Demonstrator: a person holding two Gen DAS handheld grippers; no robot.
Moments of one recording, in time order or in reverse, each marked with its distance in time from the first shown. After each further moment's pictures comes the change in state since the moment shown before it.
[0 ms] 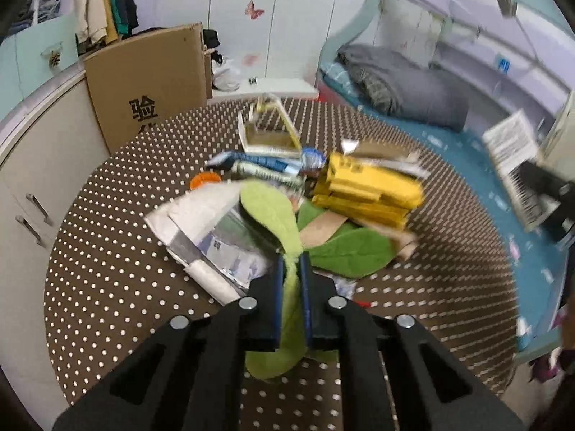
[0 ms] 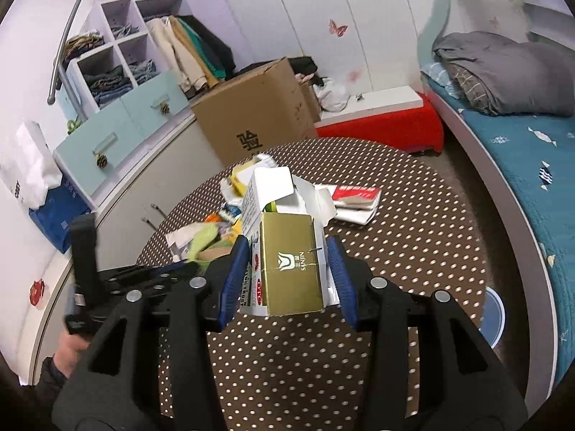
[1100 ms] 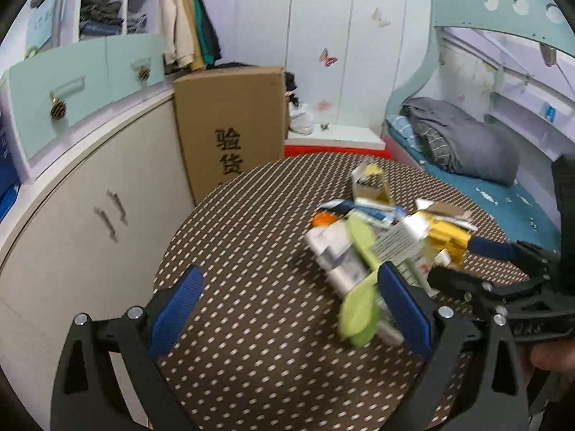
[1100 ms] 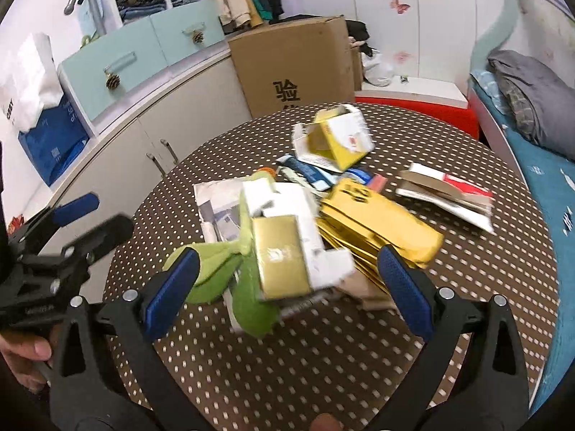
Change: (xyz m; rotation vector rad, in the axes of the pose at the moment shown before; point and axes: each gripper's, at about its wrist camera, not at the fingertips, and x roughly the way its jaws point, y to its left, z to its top) left arm -0.072 0.057 -0.014 -0.128 -0.159 0.251; right arm 0.112 0.108 -0.024 -0.235 0.182 0.006
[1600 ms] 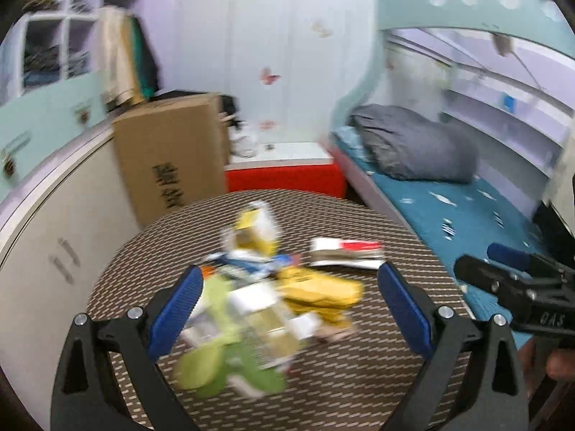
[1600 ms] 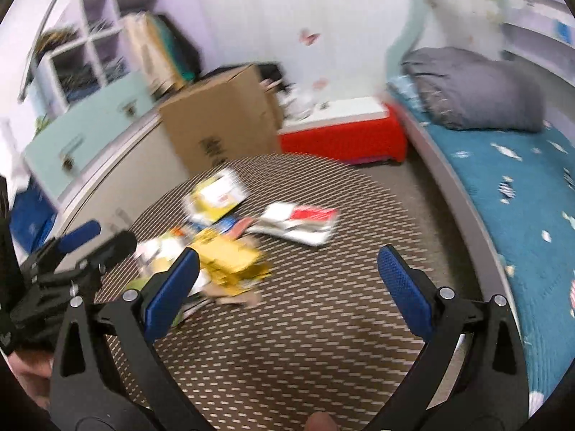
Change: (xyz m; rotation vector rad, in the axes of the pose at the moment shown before) left arm -0.013 -0.119 0.045 0.075 -0.066 -0.131; right arm -0.116 -0.106 -0.001 0.198 -0.142 -0.153
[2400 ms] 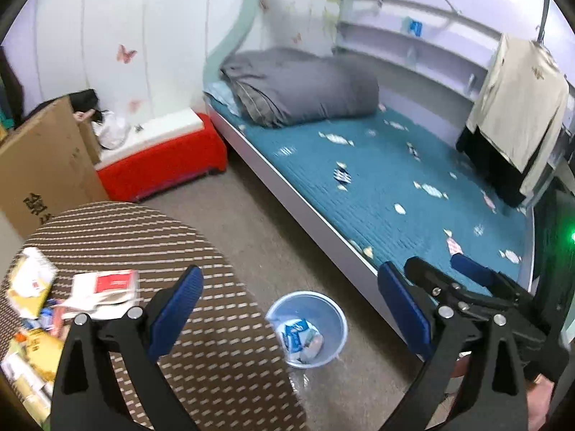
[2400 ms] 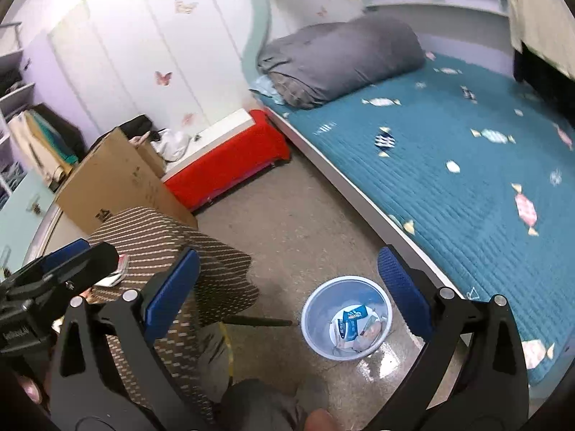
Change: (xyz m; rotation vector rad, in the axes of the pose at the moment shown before) left arm 0.096 -0.279 0.015 0.265 0.180 -0.333; right arm -0.063 -0.245 -0.041 0.405 -0.112 -0.303
